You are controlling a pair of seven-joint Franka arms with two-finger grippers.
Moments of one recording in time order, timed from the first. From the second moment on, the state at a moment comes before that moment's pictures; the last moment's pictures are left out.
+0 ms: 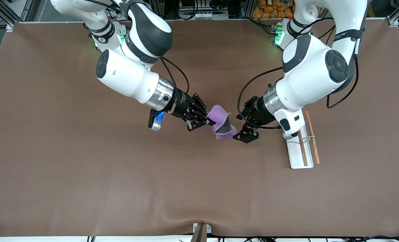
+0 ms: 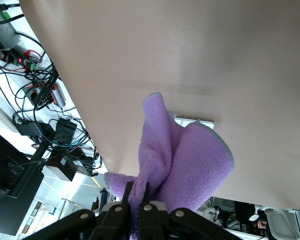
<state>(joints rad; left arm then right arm) -0.43 0.37 -0.05 -1.44 -0.43 2.10 -1.61 0.56 0.48 0.08 -1.36 0.73 2.39 1.72</state>
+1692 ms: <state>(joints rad) -0.47 0.41 -0.05 -1.39 -0.43 2.18 -1.70 0.56 0.49 0.08 -1.36 0.73 2.39 1.72</state>
